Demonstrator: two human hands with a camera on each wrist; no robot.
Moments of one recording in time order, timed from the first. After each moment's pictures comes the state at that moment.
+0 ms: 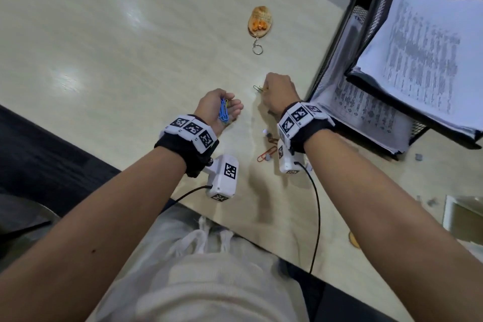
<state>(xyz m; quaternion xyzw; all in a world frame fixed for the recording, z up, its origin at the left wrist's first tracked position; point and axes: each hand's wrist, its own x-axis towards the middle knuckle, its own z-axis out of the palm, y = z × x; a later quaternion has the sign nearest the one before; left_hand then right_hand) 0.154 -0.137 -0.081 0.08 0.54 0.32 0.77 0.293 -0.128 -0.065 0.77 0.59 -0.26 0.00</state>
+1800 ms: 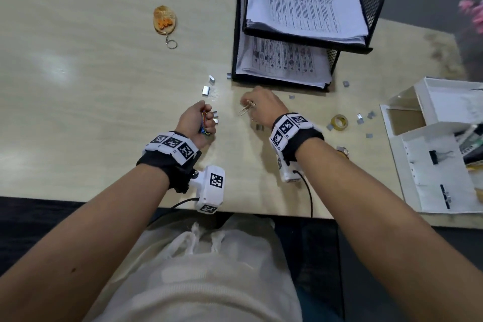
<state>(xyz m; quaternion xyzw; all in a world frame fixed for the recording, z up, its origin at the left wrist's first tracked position) 0.201 -0.201 -0.084 0.17 0.47 0.18 0.84 0.353 -0.261 -0.062 0.81 0.54 -0.22 -0.04</state>
